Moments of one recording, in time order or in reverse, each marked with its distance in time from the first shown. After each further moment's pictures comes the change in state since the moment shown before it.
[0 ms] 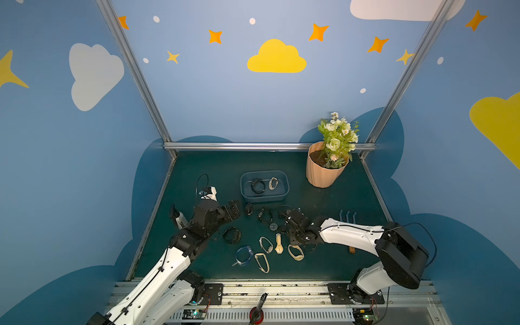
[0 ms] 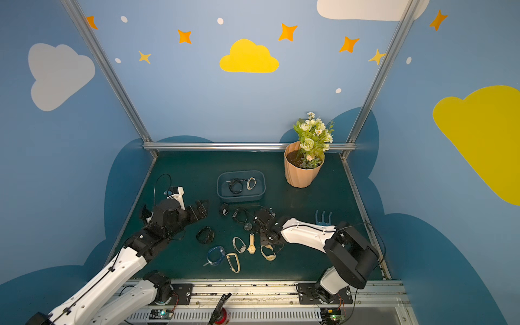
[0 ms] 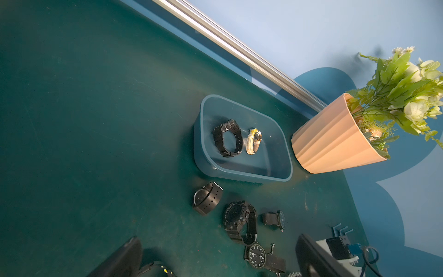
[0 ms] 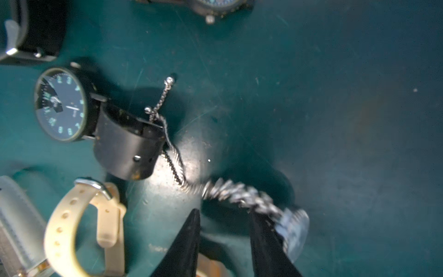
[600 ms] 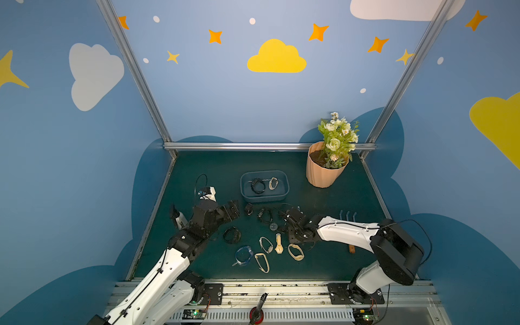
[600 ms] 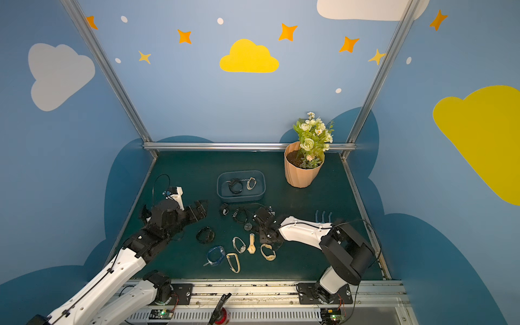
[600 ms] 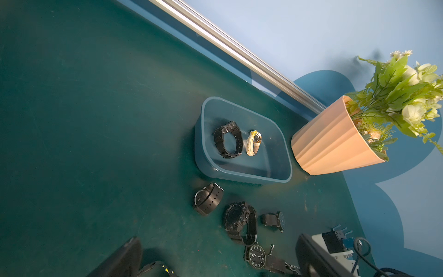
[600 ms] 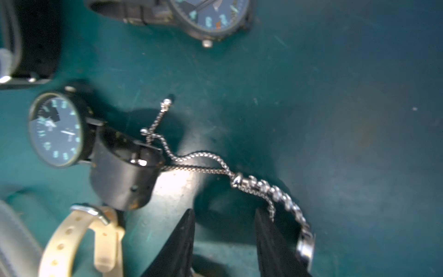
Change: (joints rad) left arm 0.004 -0.014 0.000 -0.009 -0.001 0.000; right arm -0.021 0.036 0.024 0.000 0.027 -0.001
